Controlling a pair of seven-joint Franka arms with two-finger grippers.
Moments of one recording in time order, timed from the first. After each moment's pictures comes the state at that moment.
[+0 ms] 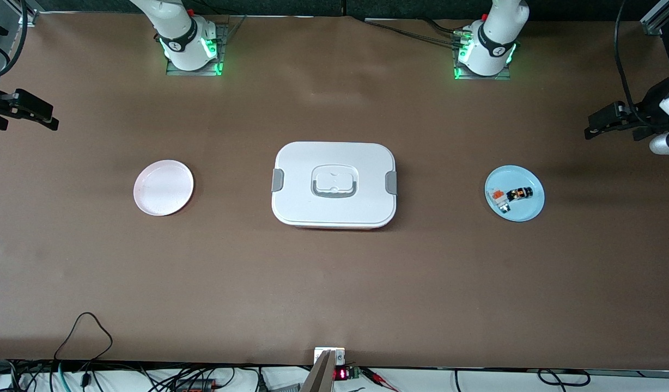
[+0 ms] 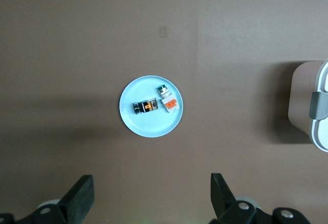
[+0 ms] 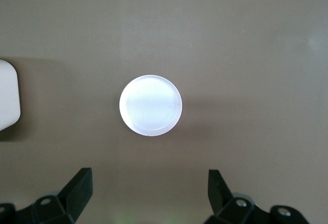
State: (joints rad) left arm 0.08 0.05 -0.05 -1.52 -0.02 1.49 0.03; right arm -0.04 0.03 -0.01 -1.51 -0.02 1.50 -0.07
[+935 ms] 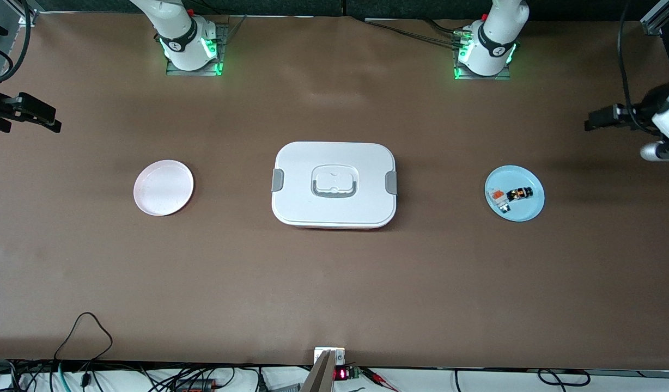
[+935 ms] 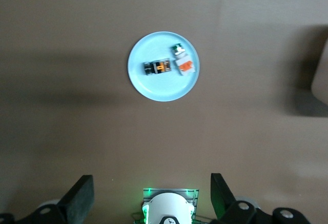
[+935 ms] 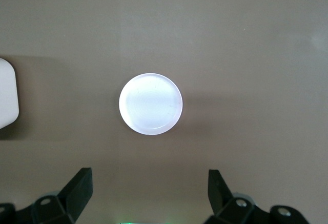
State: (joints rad) left arm 0.14 0.11 -0.04 -1.52 0.00 1.36 0.03; right arm -0.04 0.05 -0.01 -1.51 -0.02 1.50 -0.07
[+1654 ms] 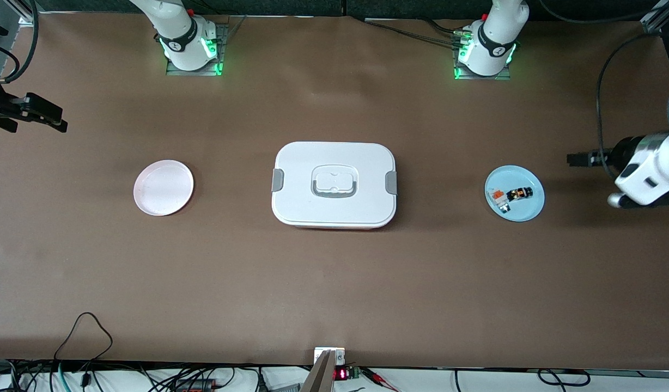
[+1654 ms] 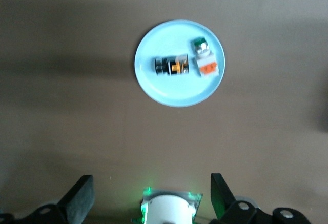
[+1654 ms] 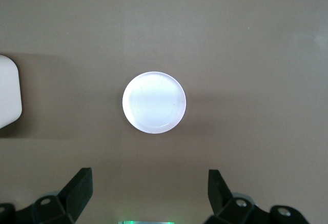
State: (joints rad) left arm 0.15 0.32 -0.05 -1.52 0.04 1.43 -0.04; right arm -0.02 0.04 -0.01 -1.51 -0.03 1.49 -0.05
